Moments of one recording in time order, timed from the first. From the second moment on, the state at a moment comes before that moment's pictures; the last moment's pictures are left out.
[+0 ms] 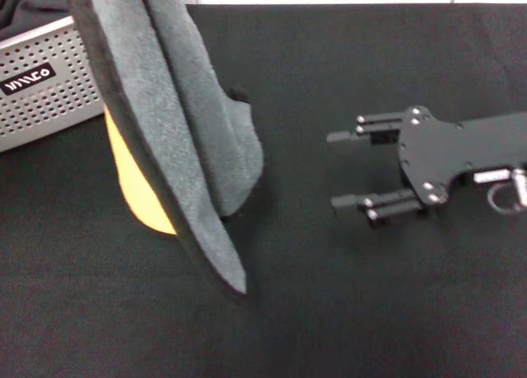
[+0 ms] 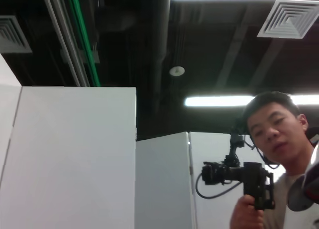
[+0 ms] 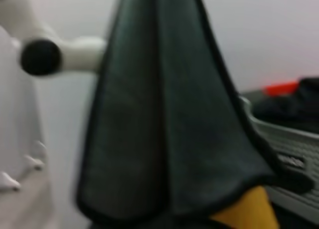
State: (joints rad) left arm -0.38 -1.95 1.04 0.96 0.87 2.03 -1.61; right arm 0.57 1.97 -1.26 -0.84 -1.51 -1.73 1.36
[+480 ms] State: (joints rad) left arm -0.39 -1.94 1.12 1.02 0.92 2.03 -1.61; right arm 0.63 1.99 -1.25 -0.93 -1.71 -1.57 1.35
